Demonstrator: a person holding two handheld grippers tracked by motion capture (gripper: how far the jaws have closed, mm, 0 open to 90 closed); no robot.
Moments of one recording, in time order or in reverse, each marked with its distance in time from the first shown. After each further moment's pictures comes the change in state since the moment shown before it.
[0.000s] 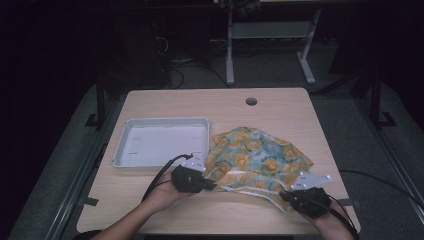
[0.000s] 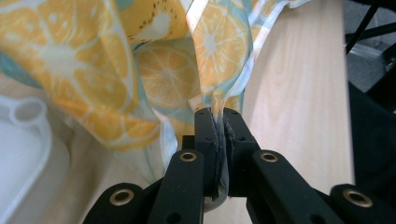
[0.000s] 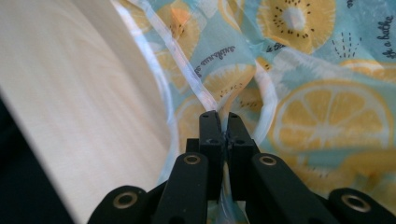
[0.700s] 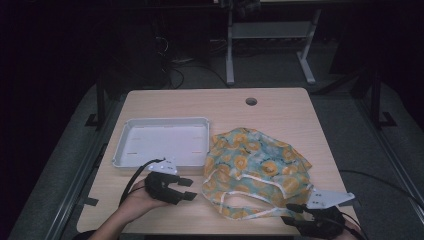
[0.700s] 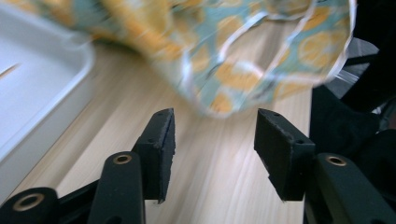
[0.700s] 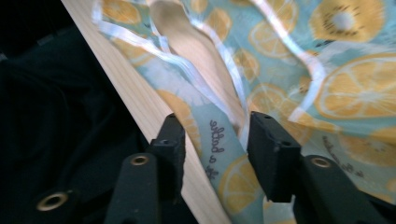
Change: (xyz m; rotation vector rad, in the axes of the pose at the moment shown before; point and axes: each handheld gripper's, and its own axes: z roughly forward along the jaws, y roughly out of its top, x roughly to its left) left arm 0.002 -0.044 -0.059 -0.075 0.020 -0.113; right arm 0.015 -0.027 -0.036 -0.122 0.175 0.037
